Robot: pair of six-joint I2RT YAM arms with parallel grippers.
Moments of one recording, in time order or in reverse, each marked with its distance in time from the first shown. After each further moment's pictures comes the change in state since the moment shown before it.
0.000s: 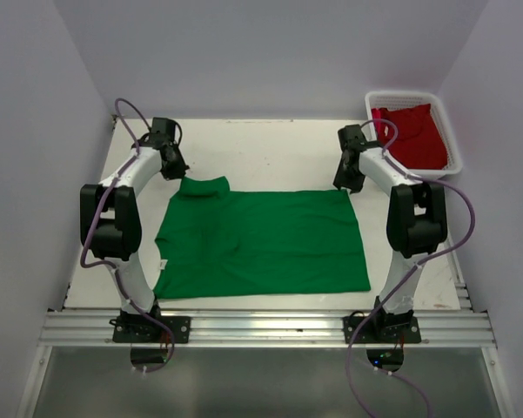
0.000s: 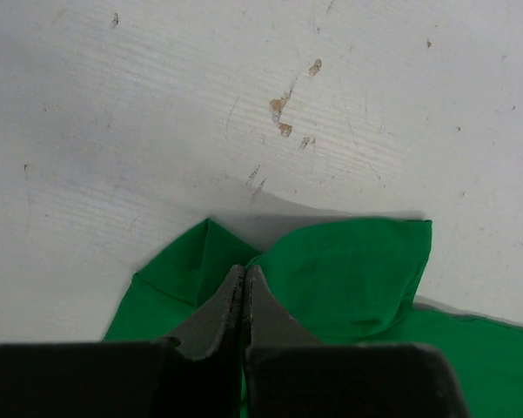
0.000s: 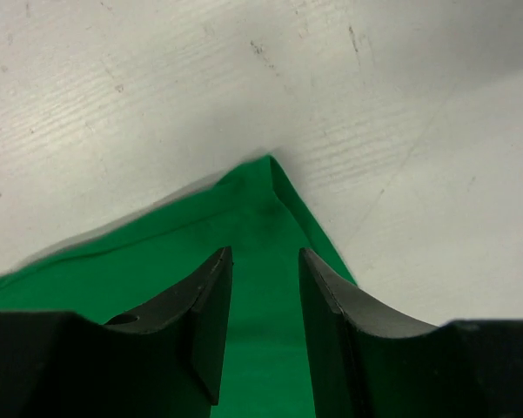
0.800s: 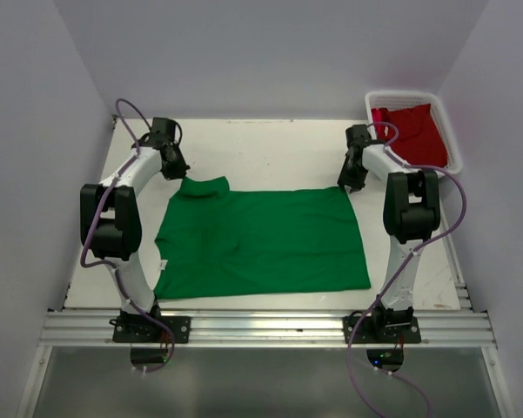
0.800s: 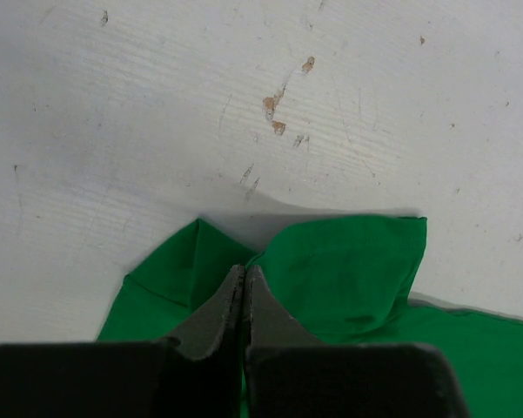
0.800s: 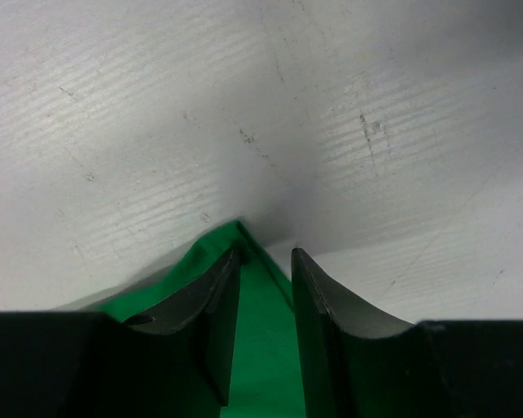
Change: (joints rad) left arm 0.000 0.002 0.000 0.003 0.019 0.000; right arm -0.079 0.175 0.101 0.039 -0.099 -0.048
